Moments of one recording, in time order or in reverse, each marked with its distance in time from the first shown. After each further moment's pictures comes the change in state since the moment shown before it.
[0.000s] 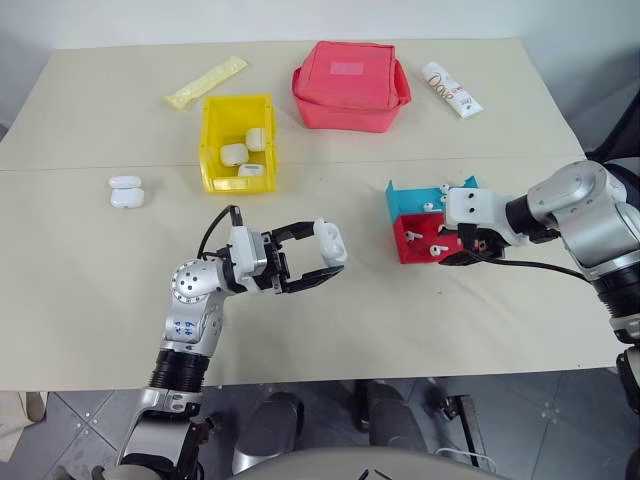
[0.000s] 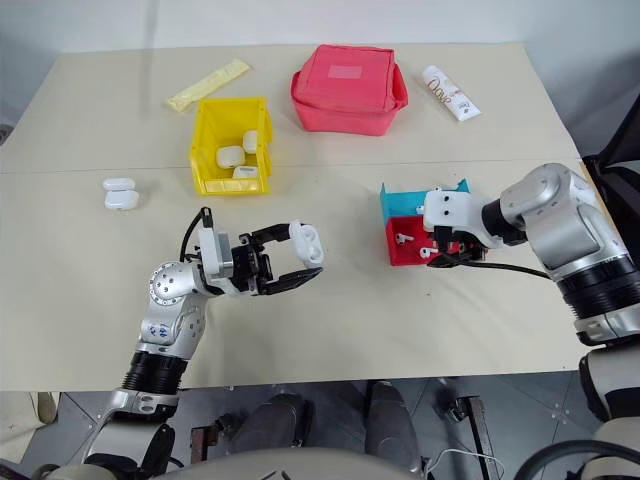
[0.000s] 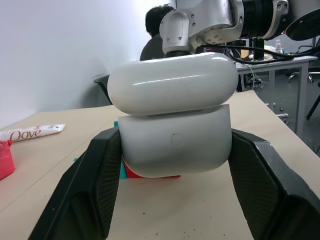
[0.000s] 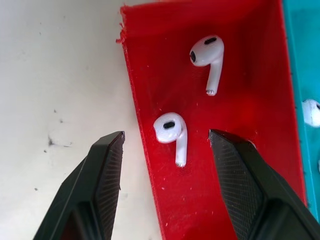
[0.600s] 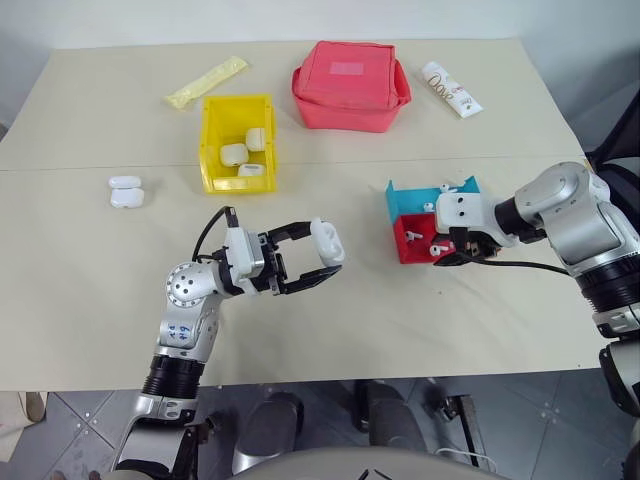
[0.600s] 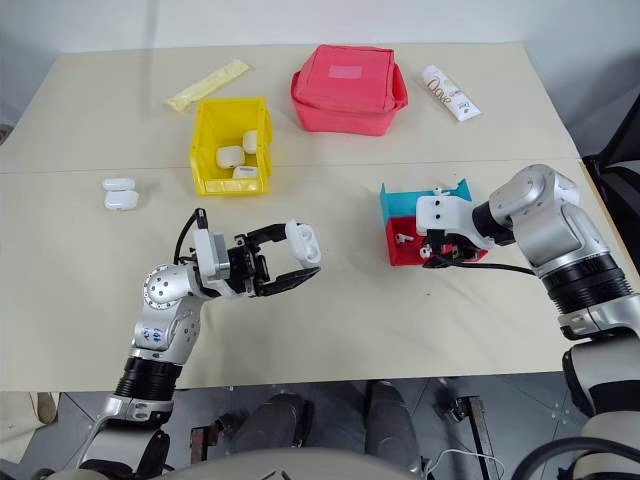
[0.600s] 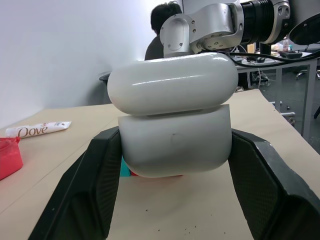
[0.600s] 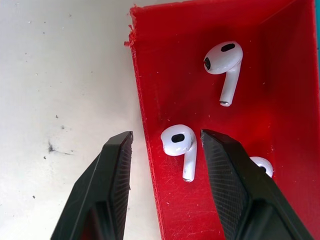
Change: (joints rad) left arm 0.026 0.018 -0.001 -0.047 0.000 0.021 0.037; right arm -0.011 0.052 0.000 0.047 -0.059 -0.033 0.044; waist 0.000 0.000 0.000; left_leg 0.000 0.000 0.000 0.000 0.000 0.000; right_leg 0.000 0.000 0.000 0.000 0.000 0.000
